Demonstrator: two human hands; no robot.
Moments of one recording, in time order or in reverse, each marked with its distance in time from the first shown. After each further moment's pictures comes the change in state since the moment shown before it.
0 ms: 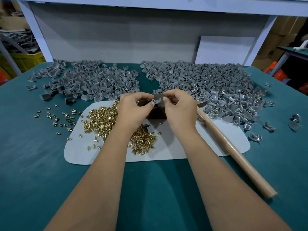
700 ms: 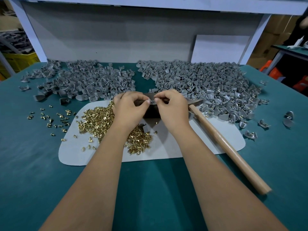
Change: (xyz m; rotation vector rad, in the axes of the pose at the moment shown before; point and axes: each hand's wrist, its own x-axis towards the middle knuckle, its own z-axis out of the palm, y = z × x) left_hand -0.001 0.002 0.004 0.149 0.018 0.001; right_hand 0.004 -0.001 0.002 -0.036 -0.134 0.008
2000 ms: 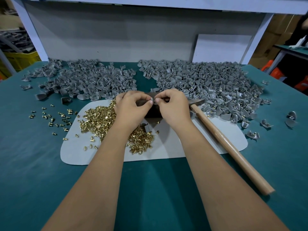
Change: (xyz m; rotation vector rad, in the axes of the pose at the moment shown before) left_hand -0.001 0.000 -0.002 -0.005 -0.035 0.002; right_hand 0.005 -0.007 -0.001 -0.043 -0.066 0.076
